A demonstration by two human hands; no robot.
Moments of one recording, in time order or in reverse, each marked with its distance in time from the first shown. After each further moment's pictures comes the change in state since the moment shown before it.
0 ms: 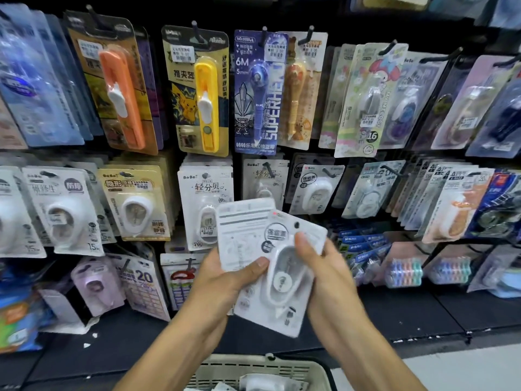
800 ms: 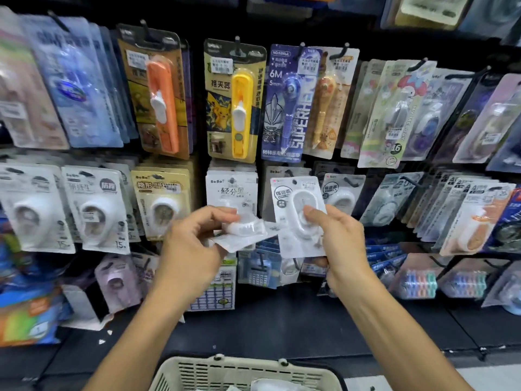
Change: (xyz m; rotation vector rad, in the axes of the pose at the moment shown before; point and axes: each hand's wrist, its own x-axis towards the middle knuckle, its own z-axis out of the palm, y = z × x) left_hand 0.012 0.058 -0.051 0.616 0.179 0.504; right_hand 0.053 -0.024 0.035 -0.402 0.272 -0.046
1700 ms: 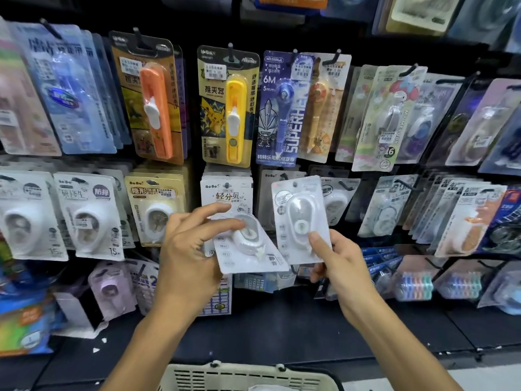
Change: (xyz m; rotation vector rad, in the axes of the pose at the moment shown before) left_hand -0.005 0.003 0.003 0.356 0.118 0.320; right_hand -0.006 0.027 -0.031 -0.125 -0.162 -0.094
